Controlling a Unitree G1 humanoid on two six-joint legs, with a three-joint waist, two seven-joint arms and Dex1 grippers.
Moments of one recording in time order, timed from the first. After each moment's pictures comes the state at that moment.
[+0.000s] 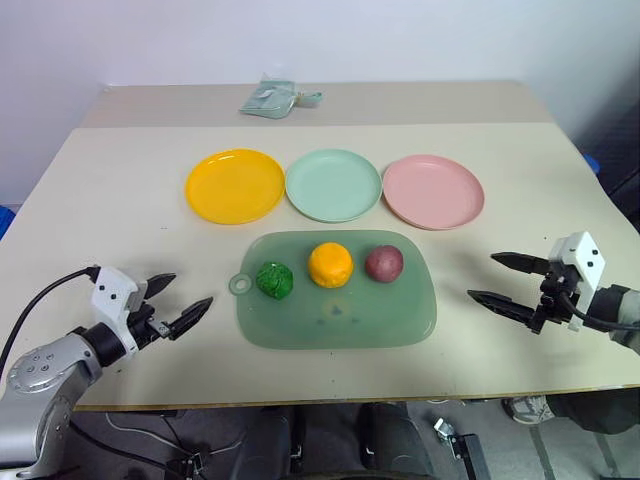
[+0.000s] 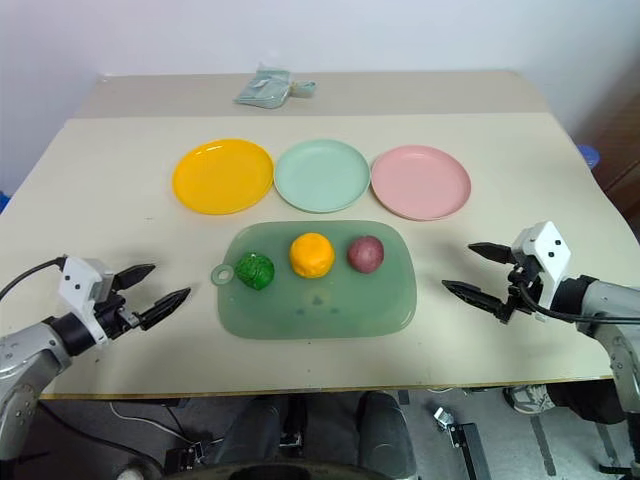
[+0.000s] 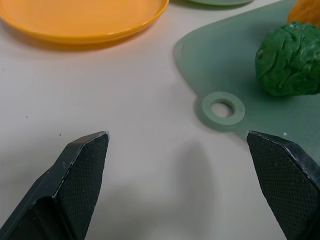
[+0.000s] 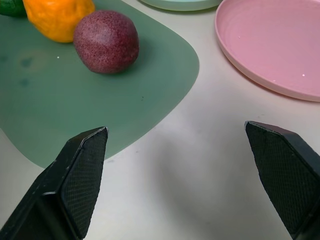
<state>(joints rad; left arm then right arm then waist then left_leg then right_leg) 0.24 0.66 0.38 -0.35 -0.51 0.40 -0.73 0.03 -0.91 -0.35 -0.13 0.53 0.39 1.04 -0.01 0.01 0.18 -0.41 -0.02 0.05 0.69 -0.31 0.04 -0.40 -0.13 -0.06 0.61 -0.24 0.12</state>
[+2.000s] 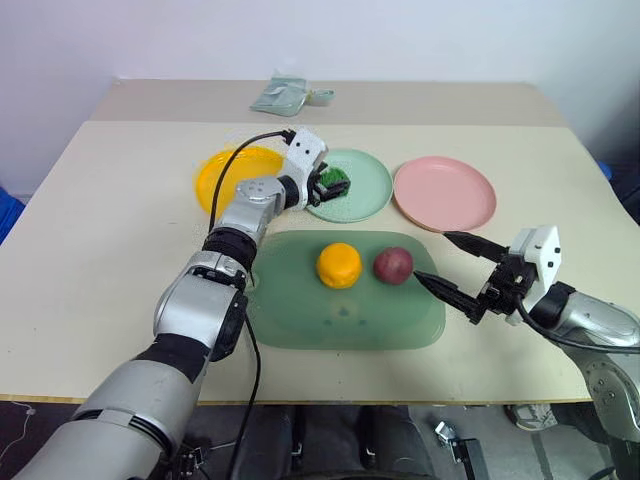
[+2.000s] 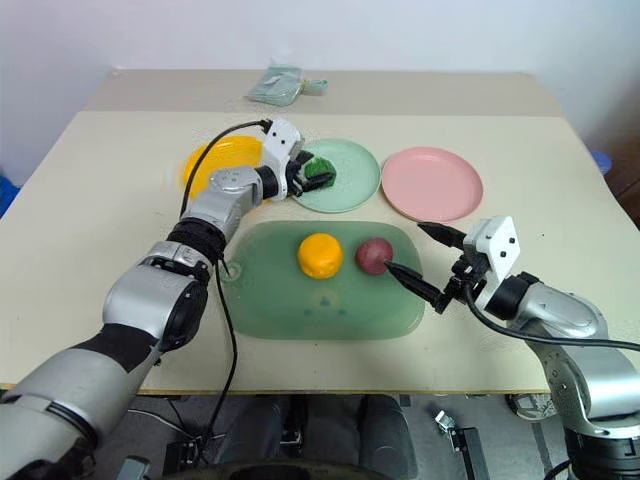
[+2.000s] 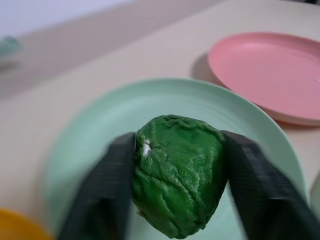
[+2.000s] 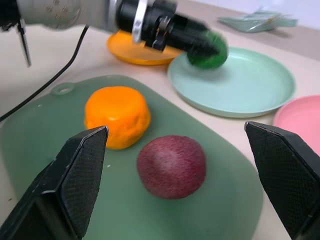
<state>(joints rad) -1.18 0.15 -0.07 1.17 -0.10 -0.03 -0.65 0.06 -0.69 -0.28 -0.51 0.61 0.44 0.76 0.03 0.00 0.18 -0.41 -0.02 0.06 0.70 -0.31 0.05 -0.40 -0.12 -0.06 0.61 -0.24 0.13</state>
